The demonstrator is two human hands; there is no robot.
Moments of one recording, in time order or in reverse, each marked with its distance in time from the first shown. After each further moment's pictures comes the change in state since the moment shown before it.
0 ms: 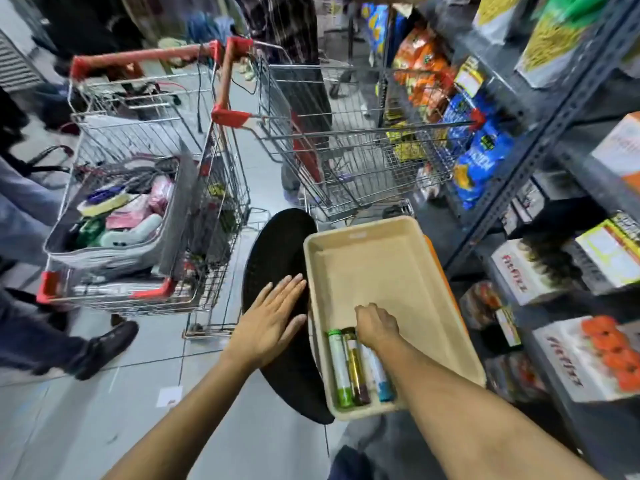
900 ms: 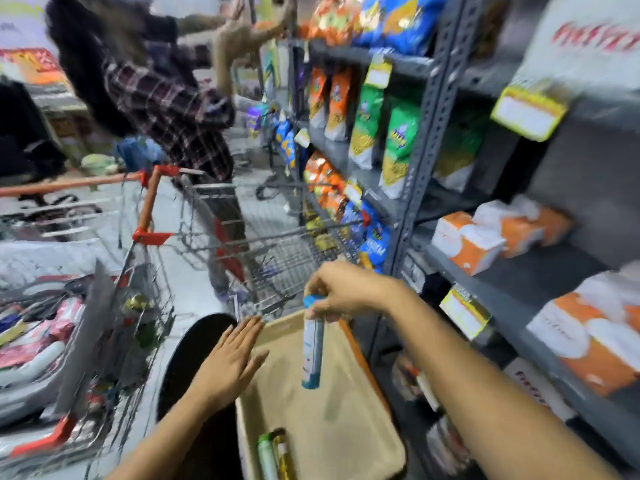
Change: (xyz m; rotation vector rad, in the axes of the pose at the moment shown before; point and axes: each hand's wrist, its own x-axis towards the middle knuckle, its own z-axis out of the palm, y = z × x) left_hand 0.097 0.052 -0.060 -0.099 0.111 0.146; right_hand -0.141 0.037 -0.299 0.104 0.154 -0.350
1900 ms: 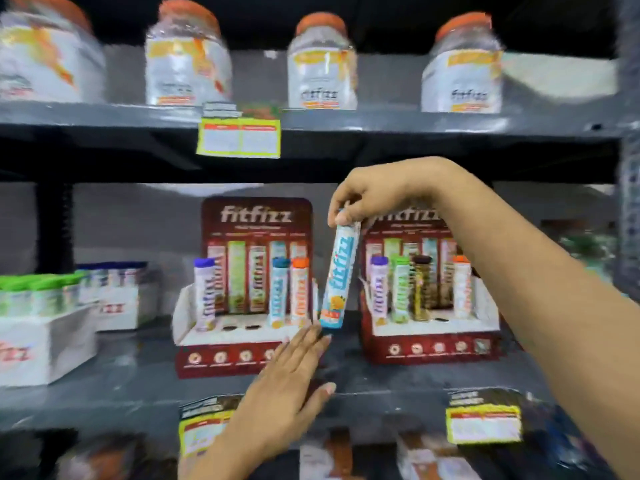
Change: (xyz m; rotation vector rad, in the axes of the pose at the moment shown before) left_hand 0.141 0.654 -0.140 -0.472 0.244 1.551; right_hand -0.563 -0.041 -0.315 -0.293 0.775 1.107
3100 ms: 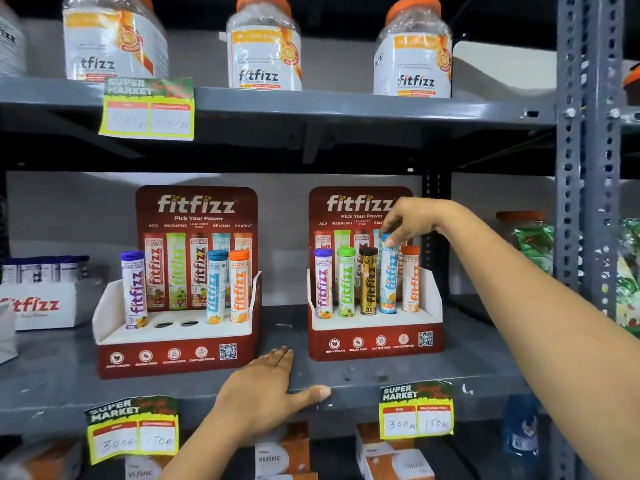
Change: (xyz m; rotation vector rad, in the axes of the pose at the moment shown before) left_hand 0.055 0.048 0.042 0.127 -0.514 -0.405; right_hand -0.029 0.204 0.012 -0.104 0.078 0.381
